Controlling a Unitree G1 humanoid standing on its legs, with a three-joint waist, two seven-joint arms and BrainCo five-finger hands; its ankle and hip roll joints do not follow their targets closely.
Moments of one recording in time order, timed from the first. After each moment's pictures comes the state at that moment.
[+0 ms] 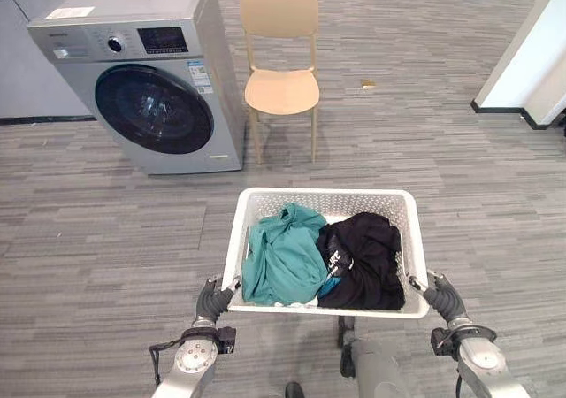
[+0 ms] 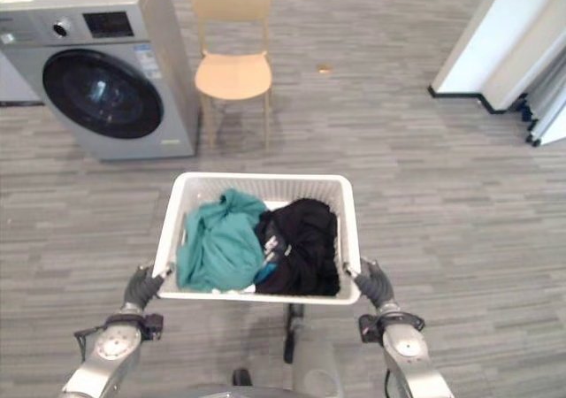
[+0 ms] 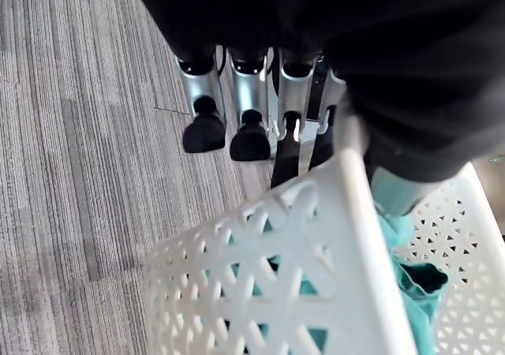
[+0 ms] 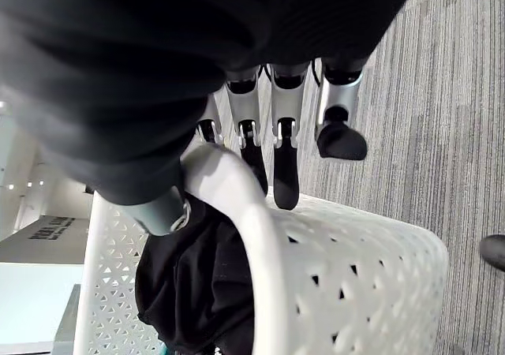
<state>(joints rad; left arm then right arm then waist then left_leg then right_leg) 0.21 0.40 -0.23 0.17 -0.23 -0.02 0.19 0.26 -0.40 0.14 0.08 0.19 -0.04 -0.09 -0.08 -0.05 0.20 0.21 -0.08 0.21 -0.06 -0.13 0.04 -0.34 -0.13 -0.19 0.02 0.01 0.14</state>
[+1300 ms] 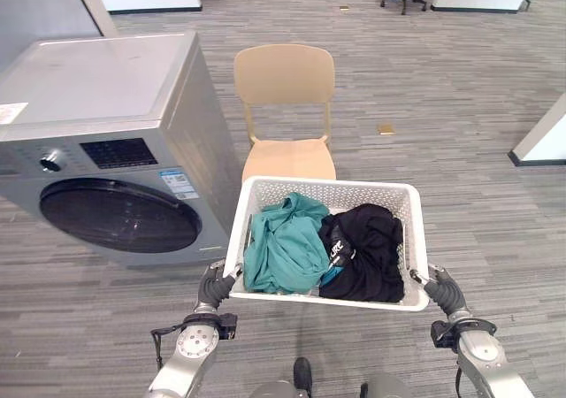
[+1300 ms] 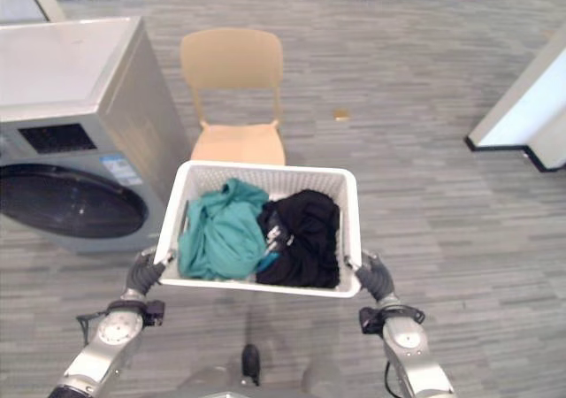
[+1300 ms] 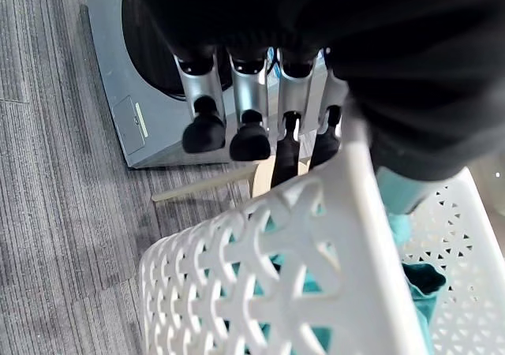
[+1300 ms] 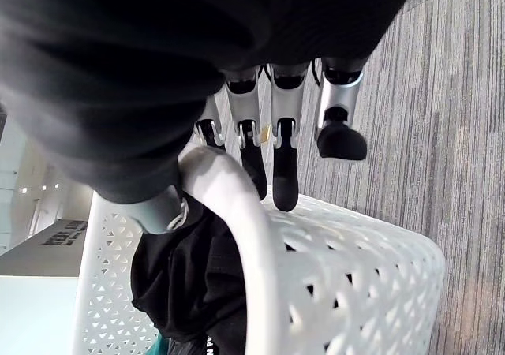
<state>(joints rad) 0.14 0.43 -0.23 0.17 -0.23 0.00 0.19 0.20 -0.40 0.15 0.09 0.20 -0.04 -0.09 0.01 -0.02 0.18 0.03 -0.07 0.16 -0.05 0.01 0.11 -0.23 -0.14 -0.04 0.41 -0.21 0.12</state>
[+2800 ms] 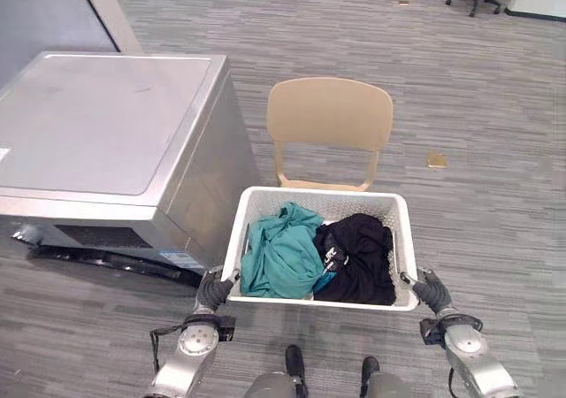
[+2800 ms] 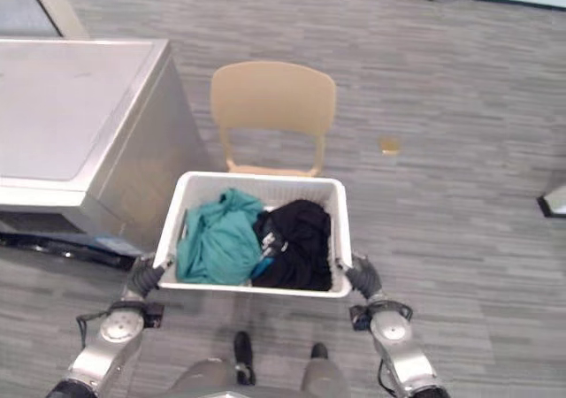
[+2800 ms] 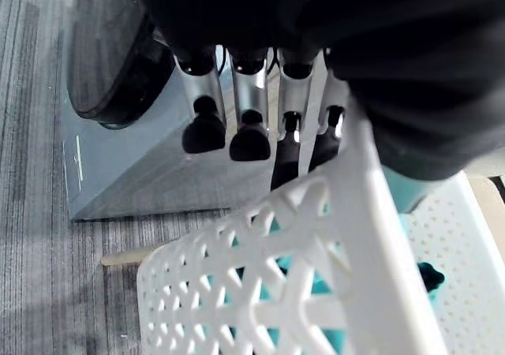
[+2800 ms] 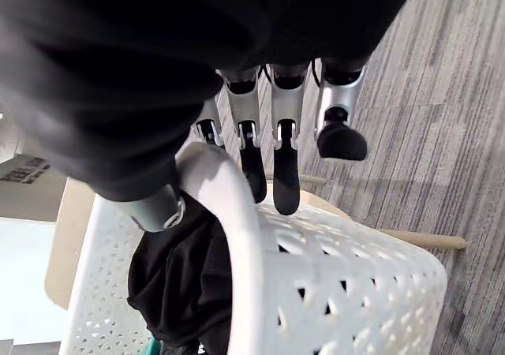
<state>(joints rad) 0.08 0.43 -0.25 0.33 -0.21 0.00 0.23 0.08 -0.37 0.24 0.28 0.16 -0.02 -0.13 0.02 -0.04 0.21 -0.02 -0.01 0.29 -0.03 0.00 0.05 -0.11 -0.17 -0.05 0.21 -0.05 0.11</state>
